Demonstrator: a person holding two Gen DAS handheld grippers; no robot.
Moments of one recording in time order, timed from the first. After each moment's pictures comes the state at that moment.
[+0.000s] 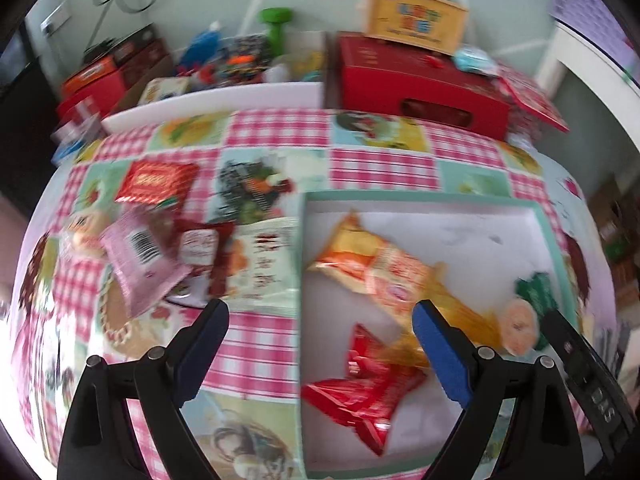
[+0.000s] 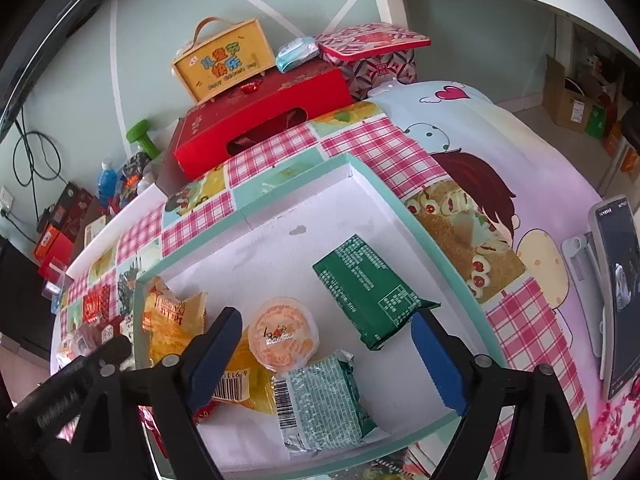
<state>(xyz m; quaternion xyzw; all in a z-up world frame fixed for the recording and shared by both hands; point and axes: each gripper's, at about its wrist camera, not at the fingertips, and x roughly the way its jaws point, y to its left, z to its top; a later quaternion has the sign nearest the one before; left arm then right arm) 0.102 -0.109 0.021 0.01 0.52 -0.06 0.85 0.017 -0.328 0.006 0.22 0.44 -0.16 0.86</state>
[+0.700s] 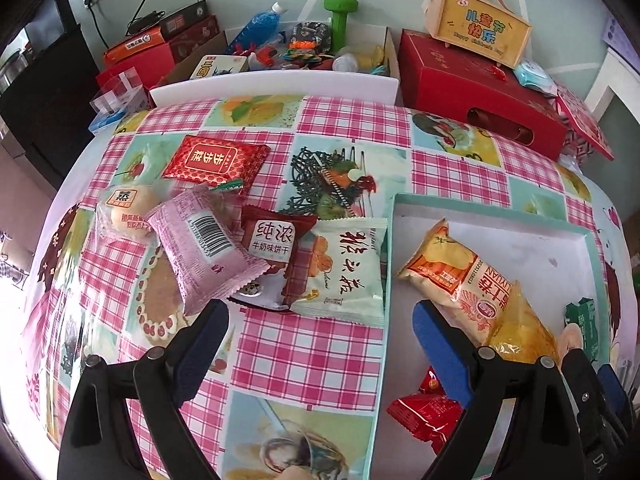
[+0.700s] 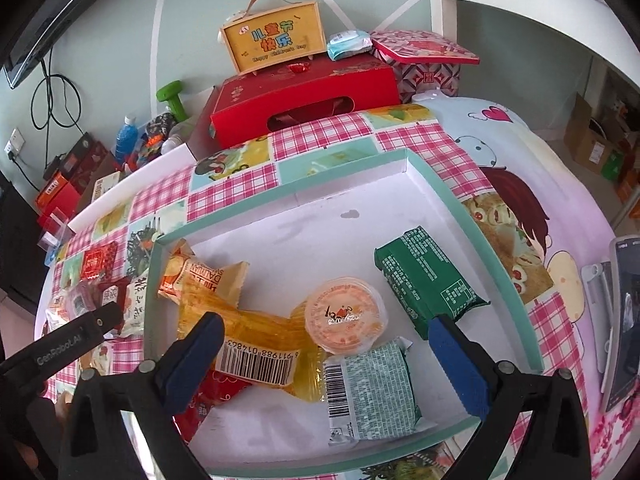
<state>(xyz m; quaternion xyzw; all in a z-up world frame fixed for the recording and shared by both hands) 0.111 -0.067 0.007 0.00 0.53 0.01 0.85 0.032 -0.285 0.006 0.16 0.45 -0.13 0.87</state>
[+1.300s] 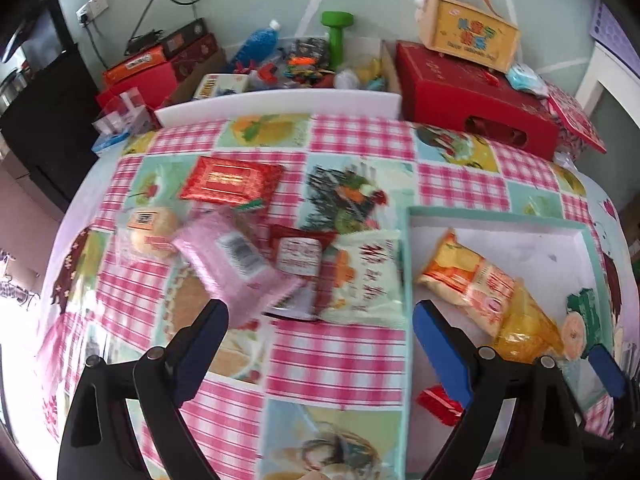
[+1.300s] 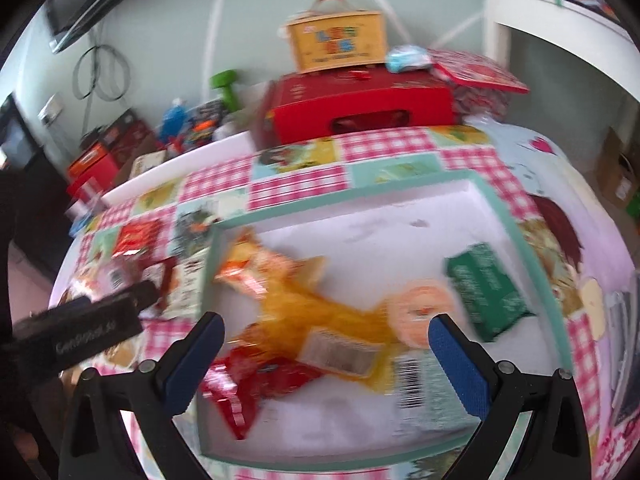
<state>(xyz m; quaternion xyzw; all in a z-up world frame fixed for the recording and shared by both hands) 0.108 -0.041 0.028 0.02 0.51 0.00 0.86 0.038 -0.222 0.022 0.11 0.44 -0.05 0.89</state>
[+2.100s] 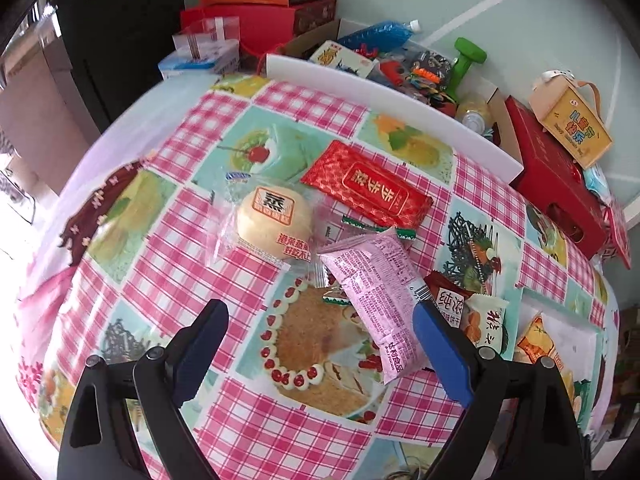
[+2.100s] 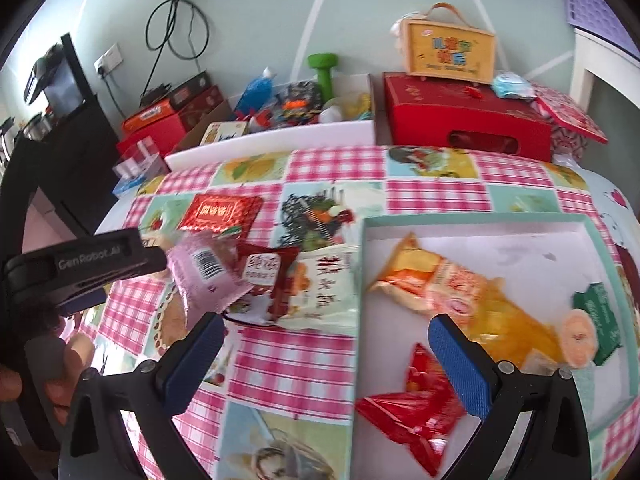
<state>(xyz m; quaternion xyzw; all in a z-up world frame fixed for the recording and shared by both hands) 0.142 0.090 0.011 -0.13 0.53 0.07 0.83 0.080 -0.106 0.011 0.07 0.43 0.02 0.90</state>
